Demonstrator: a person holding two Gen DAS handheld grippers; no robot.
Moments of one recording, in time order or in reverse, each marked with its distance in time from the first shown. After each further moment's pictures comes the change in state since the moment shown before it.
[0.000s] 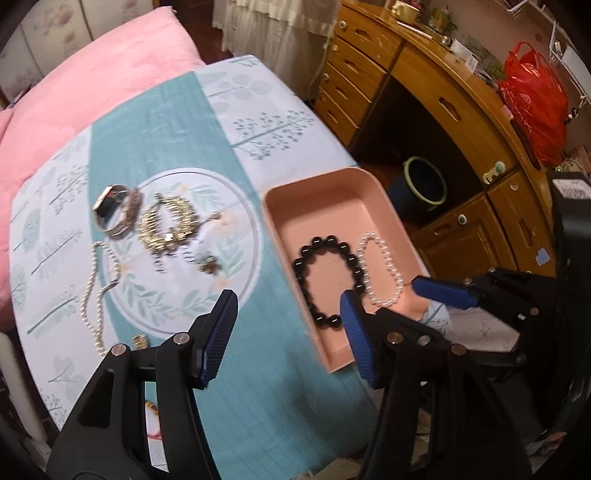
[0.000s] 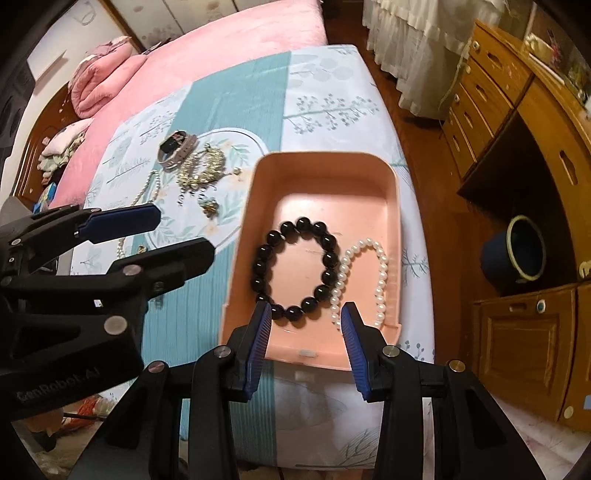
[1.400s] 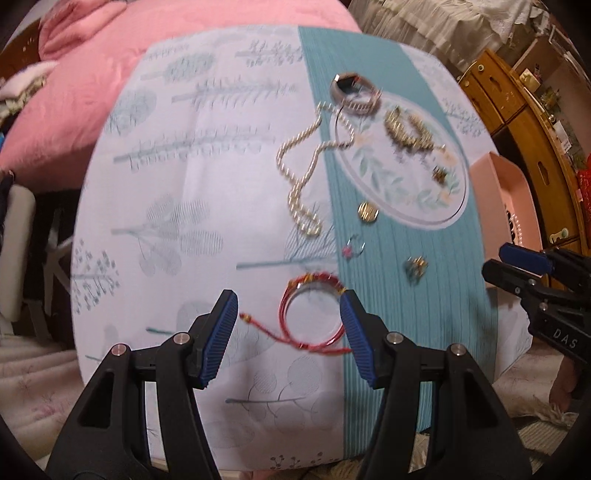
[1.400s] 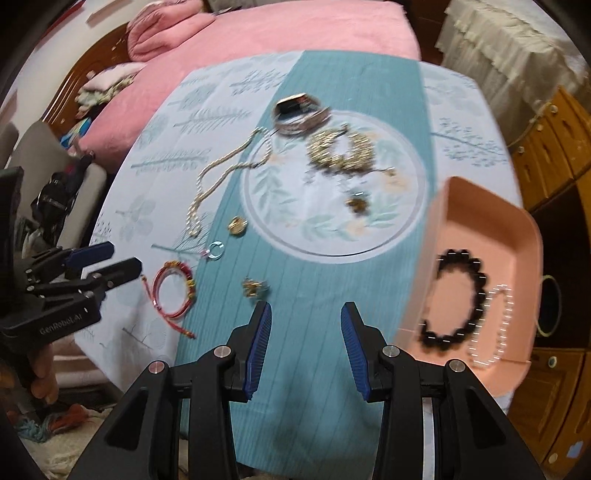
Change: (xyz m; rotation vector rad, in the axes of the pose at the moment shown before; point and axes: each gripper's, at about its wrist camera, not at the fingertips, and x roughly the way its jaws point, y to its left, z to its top) left arm -0.013 0.209 -0.171 -0.420 0.034 0.129; right arm 0.042 0.165 -0.007 -0.266 0.034 0.068
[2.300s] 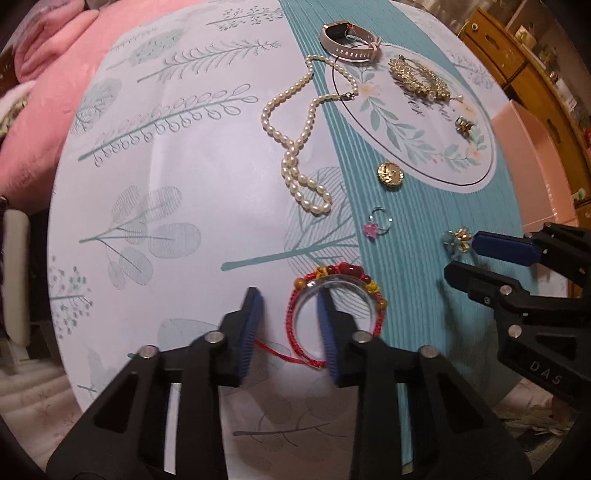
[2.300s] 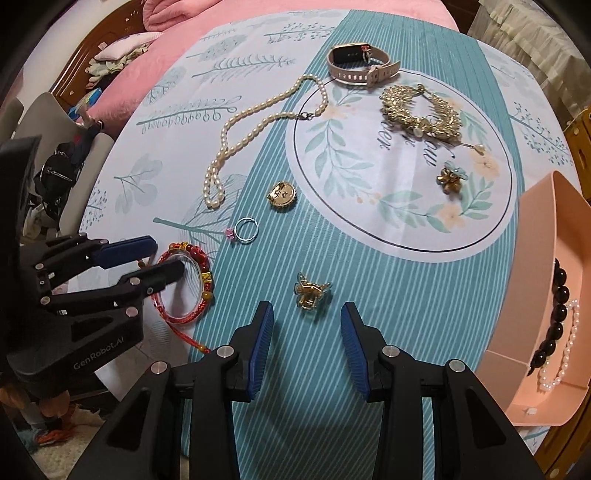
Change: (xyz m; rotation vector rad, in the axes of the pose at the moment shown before) left arm 0.058 -0.012 0.007 0.130 0.056 0.069; right arm 0.079 0.044 0.008 -0.057 0.085 0.023
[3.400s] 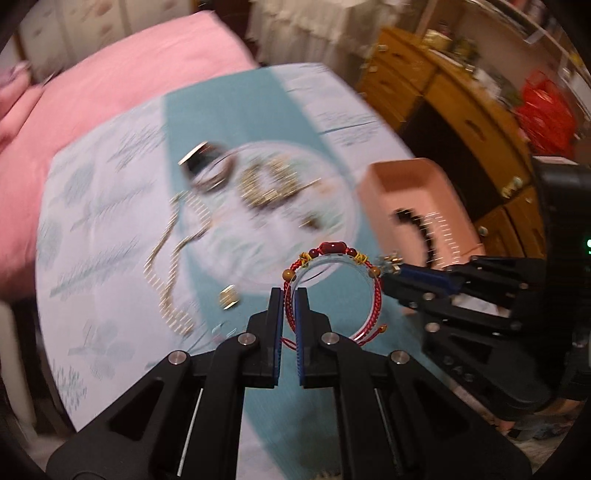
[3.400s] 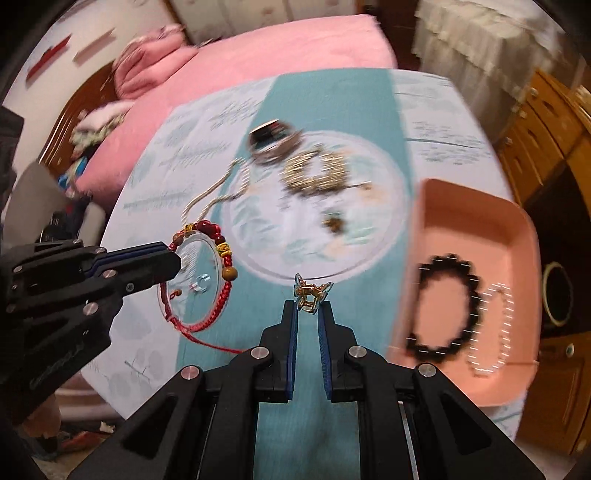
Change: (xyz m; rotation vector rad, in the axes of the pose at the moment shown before) left arm -0.104 -0.122 0.056 0.238 -0.196 -0.182; right arm -0.098 -0.094 -0.028 0.228 -0.225 -0.026
